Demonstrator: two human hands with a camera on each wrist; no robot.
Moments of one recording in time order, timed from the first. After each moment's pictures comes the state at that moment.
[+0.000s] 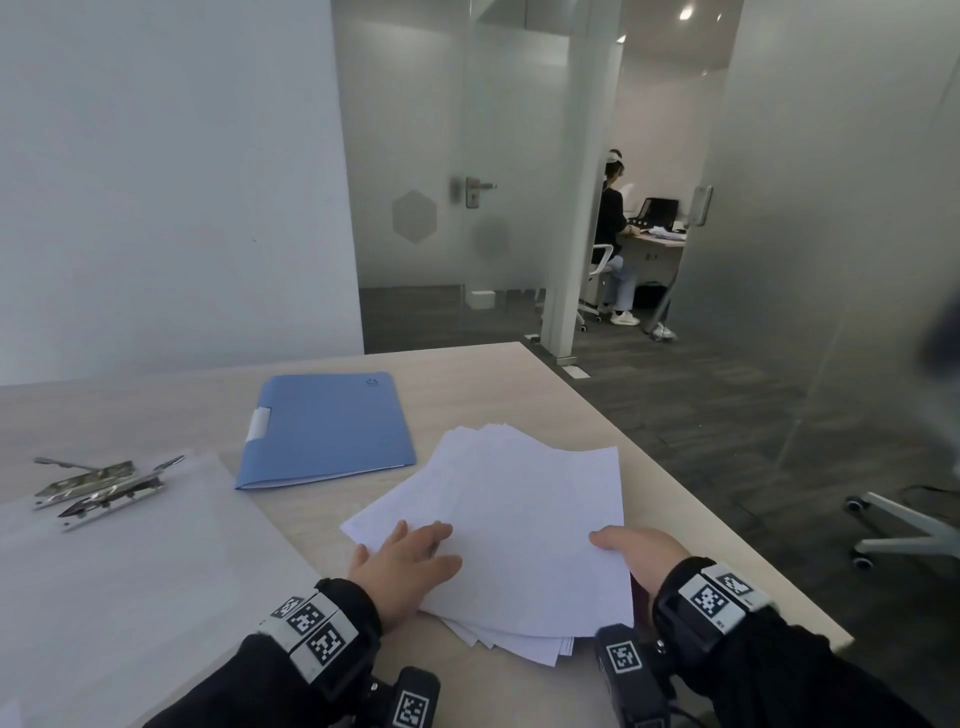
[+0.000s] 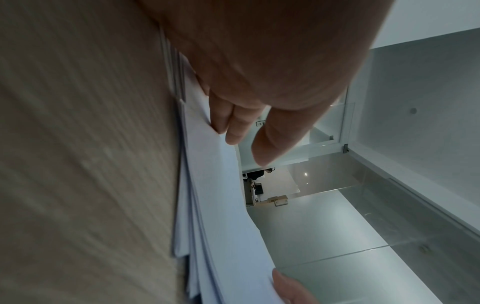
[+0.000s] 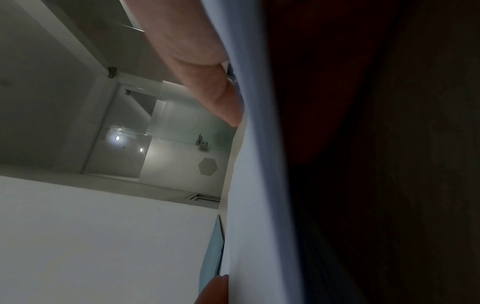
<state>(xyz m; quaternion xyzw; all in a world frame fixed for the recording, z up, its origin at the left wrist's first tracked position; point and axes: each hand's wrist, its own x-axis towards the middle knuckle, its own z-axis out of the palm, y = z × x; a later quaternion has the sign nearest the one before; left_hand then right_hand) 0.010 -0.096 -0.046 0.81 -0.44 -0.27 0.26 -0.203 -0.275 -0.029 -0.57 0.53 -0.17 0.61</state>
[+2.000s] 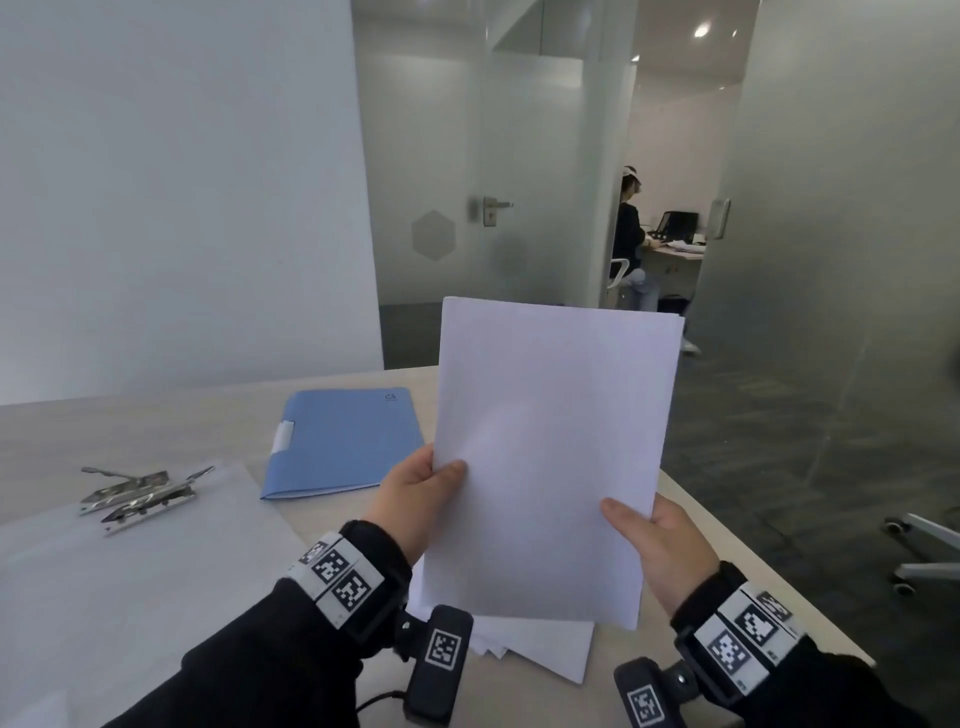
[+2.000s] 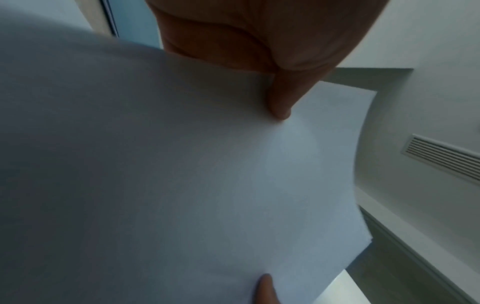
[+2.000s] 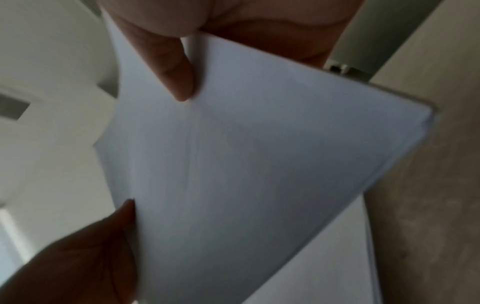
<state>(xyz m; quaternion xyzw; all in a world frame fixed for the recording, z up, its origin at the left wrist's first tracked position) -0.002 -0.111 0.027 0.62 -0.33 -0.29 0.66 -0.212 -0.240 0.012 -0.65 0.33 -0.34 0.60</state>
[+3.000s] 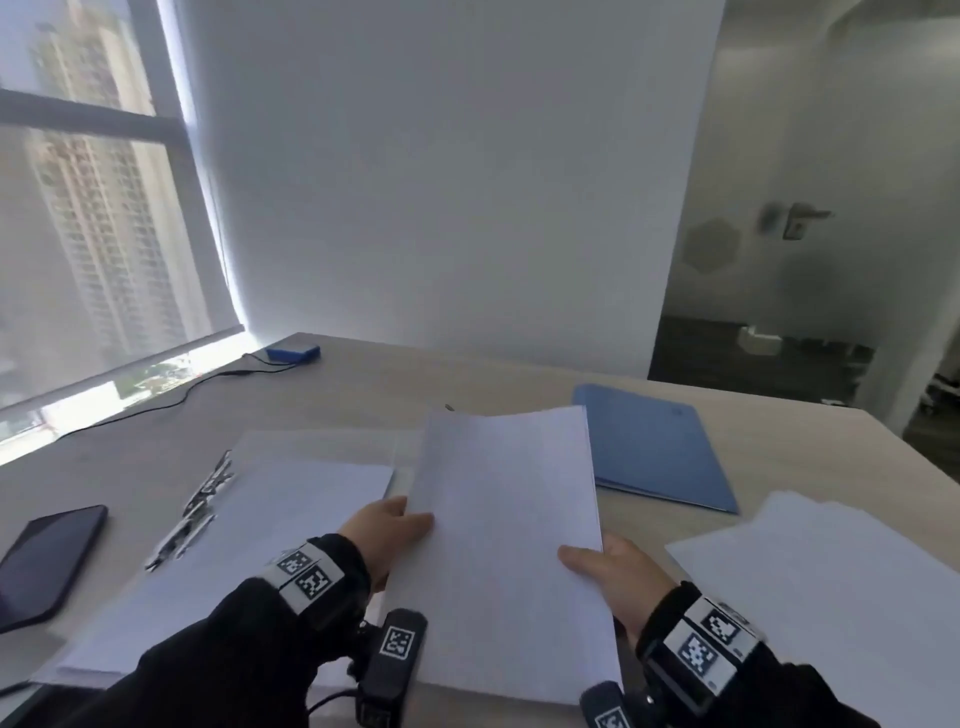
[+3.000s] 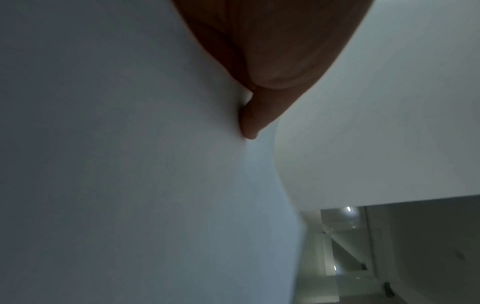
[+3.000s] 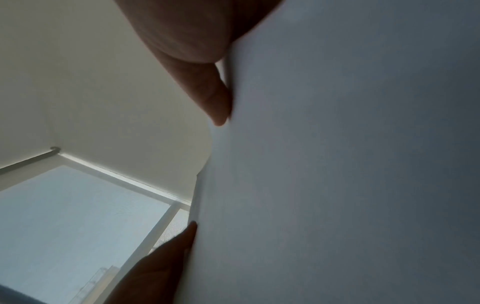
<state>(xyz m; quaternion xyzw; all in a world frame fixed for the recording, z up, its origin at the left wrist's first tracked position) 0.145 0.191 -0.007 0.75 -0.02 -0.24 0.61 0.030 -0.043 -0.019 -0.70 0.19 -0.01 0.68</state>
